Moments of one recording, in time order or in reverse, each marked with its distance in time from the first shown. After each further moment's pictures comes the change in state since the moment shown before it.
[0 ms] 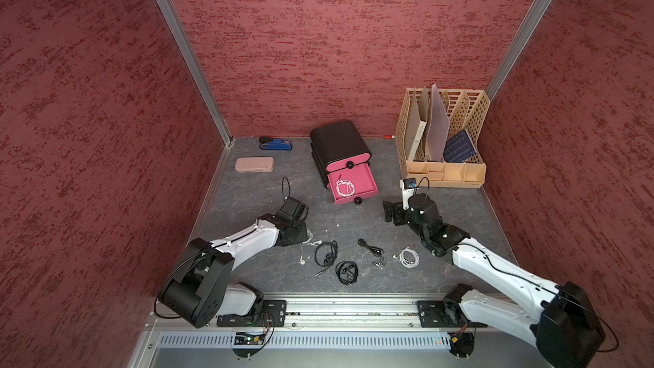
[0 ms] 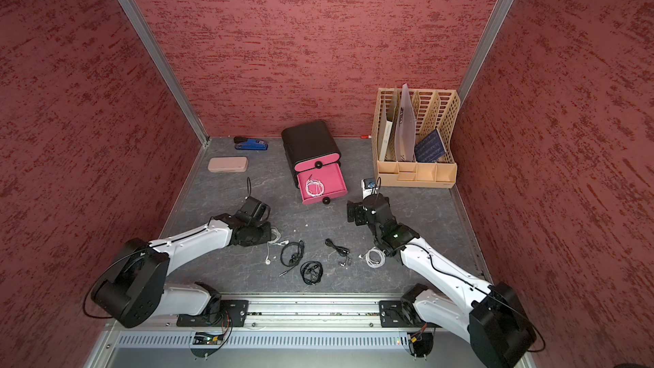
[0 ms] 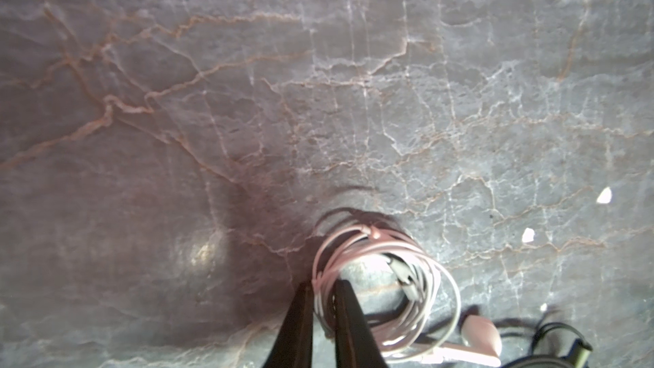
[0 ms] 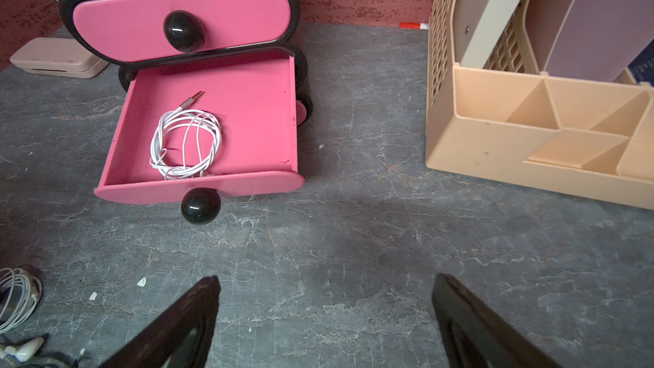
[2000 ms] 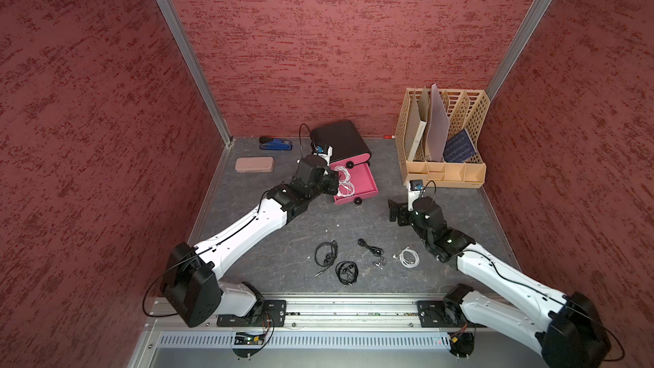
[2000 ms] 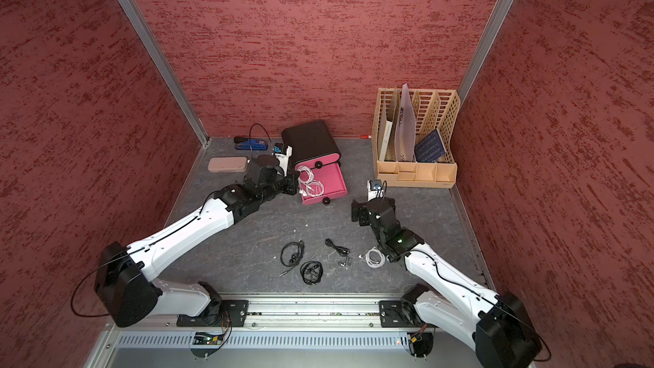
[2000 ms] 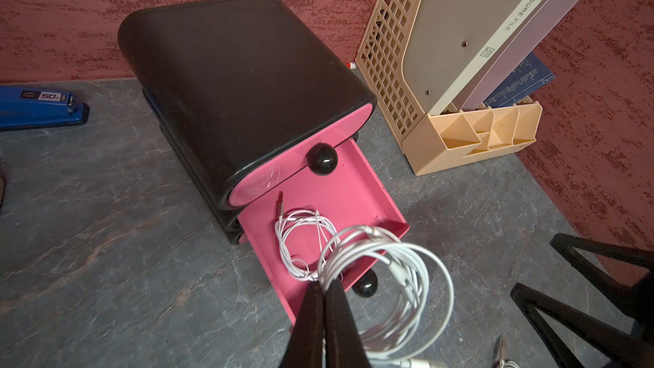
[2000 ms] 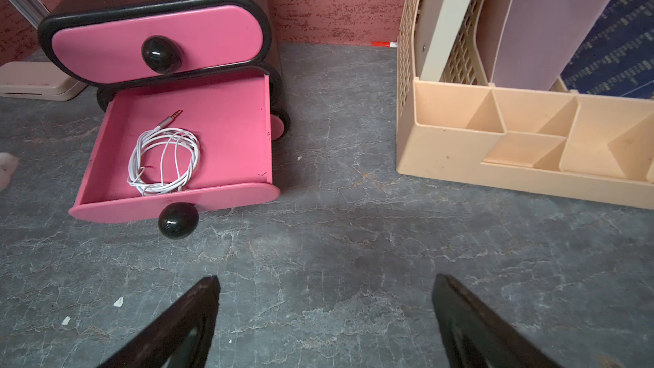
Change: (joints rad) left arm -0.187 0.029 0.518 0.218 -0.107 0.249; right arm 0.000 -0.074 -0.045 0.022 0.087 0.000
